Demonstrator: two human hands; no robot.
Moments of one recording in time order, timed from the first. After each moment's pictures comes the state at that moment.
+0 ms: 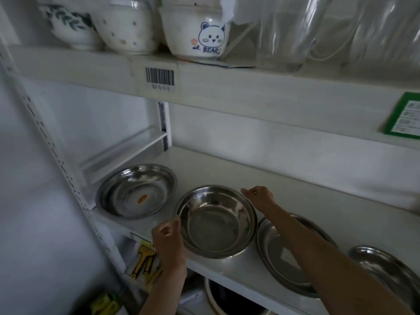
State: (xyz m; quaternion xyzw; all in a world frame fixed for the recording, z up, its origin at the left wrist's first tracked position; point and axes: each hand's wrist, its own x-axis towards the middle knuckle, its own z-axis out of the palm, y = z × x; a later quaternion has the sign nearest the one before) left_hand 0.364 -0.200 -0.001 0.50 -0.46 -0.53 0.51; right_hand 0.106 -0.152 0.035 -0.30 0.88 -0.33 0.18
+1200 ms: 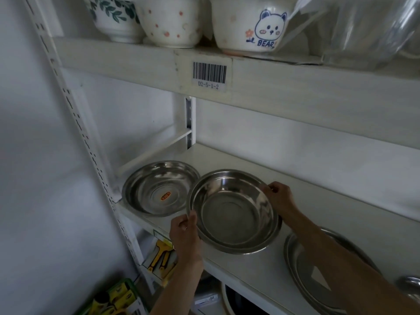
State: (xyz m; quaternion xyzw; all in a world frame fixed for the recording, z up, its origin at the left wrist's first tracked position) left_hand 0.370 -0.229 0.001 0.48 -0.37 -0.59 0.53; right_hand 0.112 -0.196 0.030 -0.29 0.82 -0.47 0.16
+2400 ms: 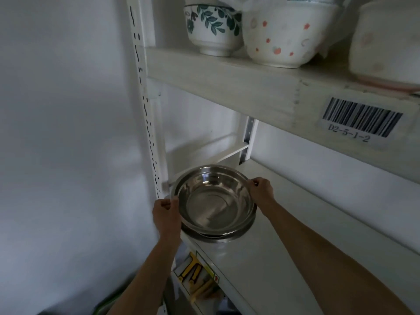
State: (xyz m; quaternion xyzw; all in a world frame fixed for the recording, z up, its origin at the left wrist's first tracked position) left_hand 0.473 -0.411 0.004 0.64 -0.35 -0.41 0.55; right_hand 0.222 -0.420 0.040 -0.42 0.78 -0.41 0.21
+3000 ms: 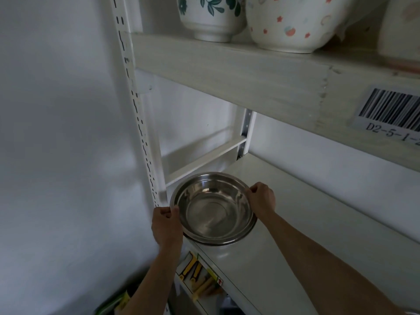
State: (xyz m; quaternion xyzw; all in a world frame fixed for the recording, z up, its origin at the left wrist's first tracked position) left_hand 0.470 -0.414 -0.023 0.68 -0.39 -0.36 0.50; right_hand 0.224 -0.420 0.002 -0.41 0.84 -0.33 0.13
